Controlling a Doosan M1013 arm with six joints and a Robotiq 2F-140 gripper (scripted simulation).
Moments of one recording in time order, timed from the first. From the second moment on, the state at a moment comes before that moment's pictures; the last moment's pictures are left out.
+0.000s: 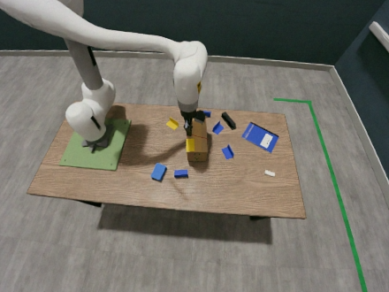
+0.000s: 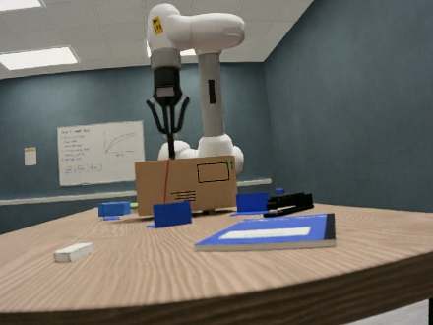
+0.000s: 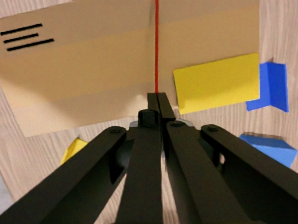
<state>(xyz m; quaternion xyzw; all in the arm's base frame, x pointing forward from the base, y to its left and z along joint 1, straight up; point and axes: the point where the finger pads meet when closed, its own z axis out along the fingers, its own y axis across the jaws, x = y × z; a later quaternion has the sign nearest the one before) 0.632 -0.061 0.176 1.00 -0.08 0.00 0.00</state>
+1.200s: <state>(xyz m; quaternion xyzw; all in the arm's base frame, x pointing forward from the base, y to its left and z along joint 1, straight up) 0.613 -0.061 0.179 1.00 -0.08 0.00 0.00</state>
